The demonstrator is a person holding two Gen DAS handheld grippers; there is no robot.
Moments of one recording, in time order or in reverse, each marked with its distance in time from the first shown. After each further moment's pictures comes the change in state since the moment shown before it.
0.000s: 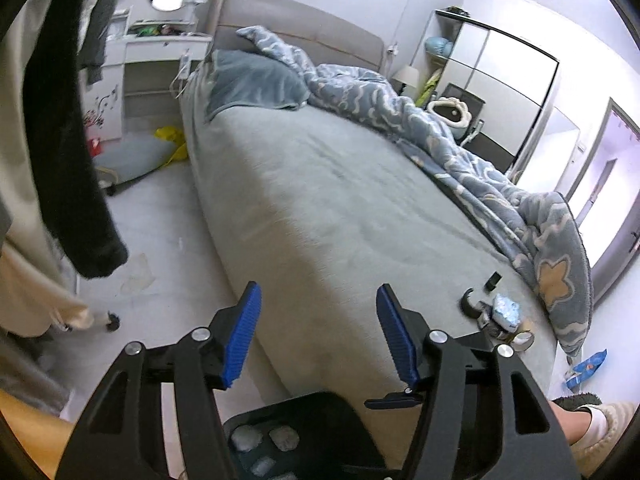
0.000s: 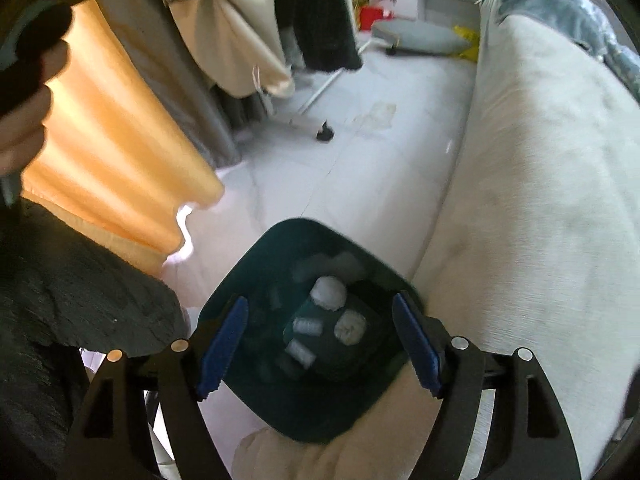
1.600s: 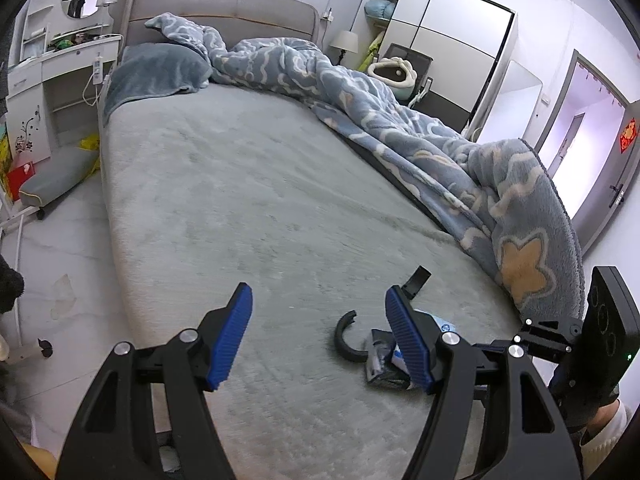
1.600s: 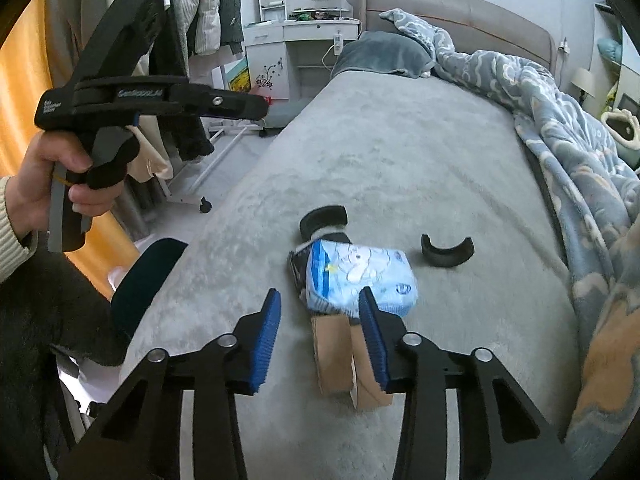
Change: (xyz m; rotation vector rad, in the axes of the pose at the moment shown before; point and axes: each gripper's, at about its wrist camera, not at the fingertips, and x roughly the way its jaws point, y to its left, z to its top) left arm 0.120 -0.184 0.002 0.120 0.092 -0.115; right arm -0.183 -0.152 -0.182 0.181 -0.308 -0.262
